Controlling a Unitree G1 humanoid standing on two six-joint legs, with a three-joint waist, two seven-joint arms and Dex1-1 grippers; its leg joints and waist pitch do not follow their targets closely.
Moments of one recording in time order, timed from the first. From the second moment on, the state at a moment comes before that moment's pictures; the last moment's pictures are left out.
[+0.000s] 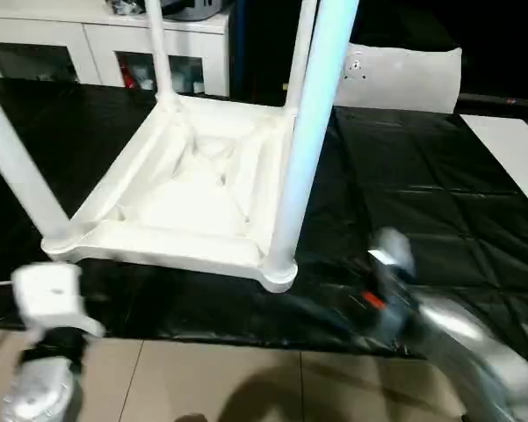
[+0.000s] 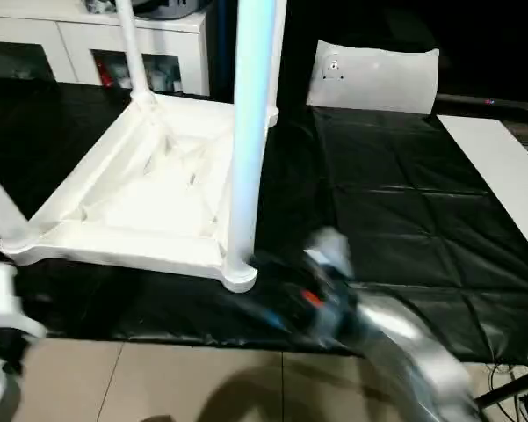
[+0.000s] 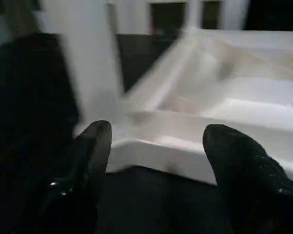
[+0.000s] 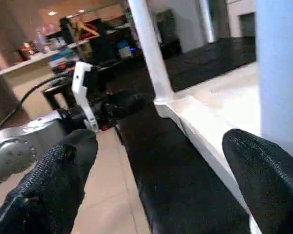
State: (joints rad) left arm 0.26 0.09 0.32 -0.39 -0.04 0.21 -0.06; right arm -0.12 -0.27 0.16 -0.19 0.57 0.49 0.95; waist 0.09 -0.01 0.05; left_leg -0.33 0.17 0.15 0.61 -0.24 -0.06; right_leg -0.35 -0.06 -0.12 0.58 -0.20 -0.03
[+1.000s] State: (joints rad) left arm 0.09 0.28 0.30 -0.24 -0.26 0.30 -0.34; right arm -0.11 -0.21 0.00 -0.07 0.36 0.28 0.56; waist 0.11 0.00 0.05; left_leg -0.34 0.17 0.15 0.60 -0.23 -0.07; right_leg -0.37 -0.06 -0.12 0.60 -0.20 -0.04
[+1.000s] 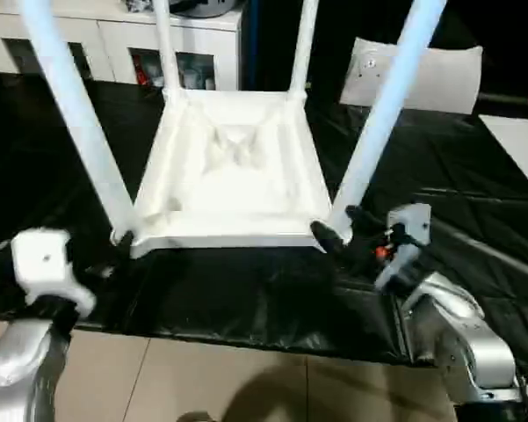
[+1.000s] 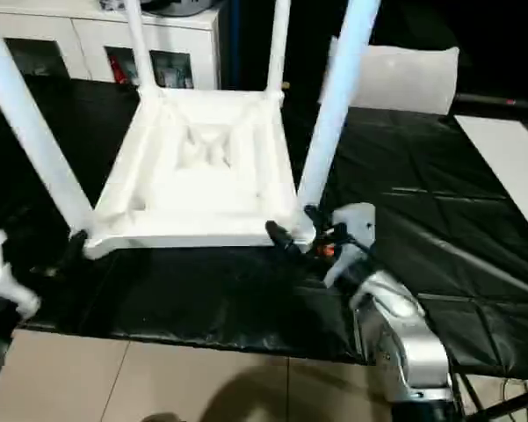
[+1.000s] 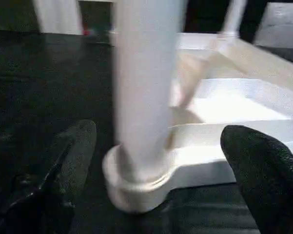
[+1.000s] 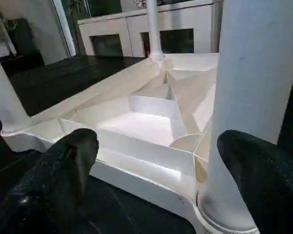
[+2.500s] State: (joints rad) left arm -0.20 0.35 0.26 0.23 -0.24 0.15 -0.43; right arm -0.21 -0.19 0.27 0.02 0.30 0.29 0.75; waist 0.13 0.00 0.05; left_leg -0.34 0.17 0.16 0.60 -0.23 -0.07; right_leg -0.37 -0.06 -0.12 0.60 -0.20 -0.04
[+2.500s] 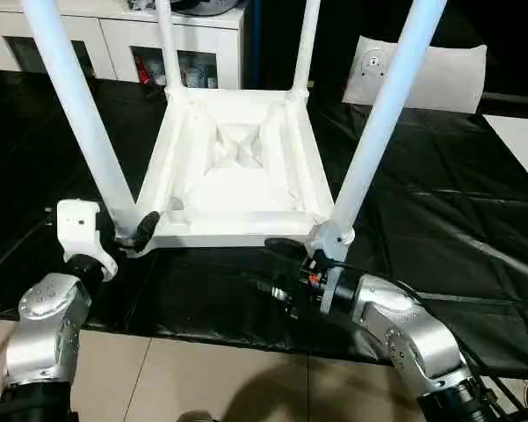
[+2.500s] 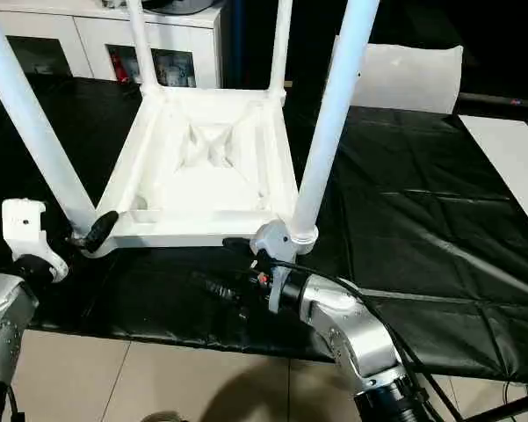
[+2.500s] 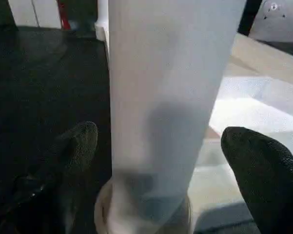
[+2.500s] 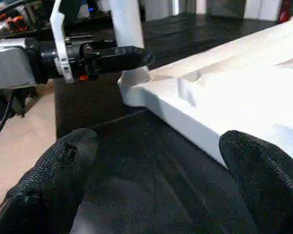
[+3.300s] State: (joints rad) left arm -0.33 0.51 0.26 0.54 -0.29 0.03 -0.78; right arm -0.25 -0.24 0.30 0.05 0.32 0.28 0.95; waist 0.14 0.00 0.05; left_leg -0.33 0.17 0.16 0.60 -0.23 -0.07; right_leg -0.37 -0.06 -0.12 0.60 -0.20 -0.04
